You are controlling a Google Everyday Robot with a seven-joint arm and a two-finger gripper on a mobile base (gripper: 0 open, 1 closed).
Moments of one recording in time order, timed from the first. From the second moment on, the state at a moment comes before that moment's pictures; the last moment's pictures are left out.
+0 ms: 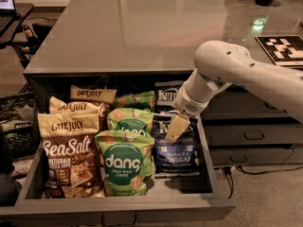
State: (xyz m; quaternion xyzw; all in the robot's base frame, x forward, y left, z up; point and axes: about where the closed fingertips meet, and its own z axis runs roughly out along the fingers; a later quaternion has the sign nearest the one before) arm 0.552 -0.084 0.717 -0.60 0.77 0.12 0.15
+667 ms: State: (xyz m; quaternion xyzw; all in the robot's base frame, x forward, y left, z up) arm 0.553 -0.081 0.703 -0.60 0.78 0.13 0.14
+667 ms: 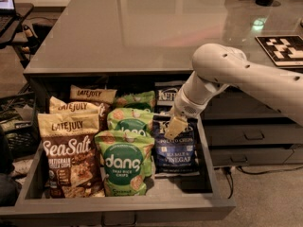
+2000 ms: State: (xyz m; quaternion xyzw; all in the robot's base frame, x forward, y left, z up) arm 0.535 -0.097 0.762 -0.58 0.78 0.13 0.17
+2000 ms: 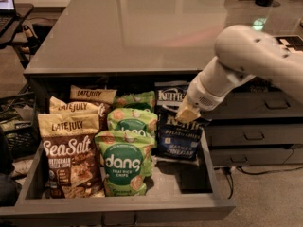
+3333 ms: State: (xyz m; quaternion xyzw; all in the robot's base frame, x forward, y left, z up) arm 0.526 -0.129 0.916 -0.57 0.78 0.05 0.23
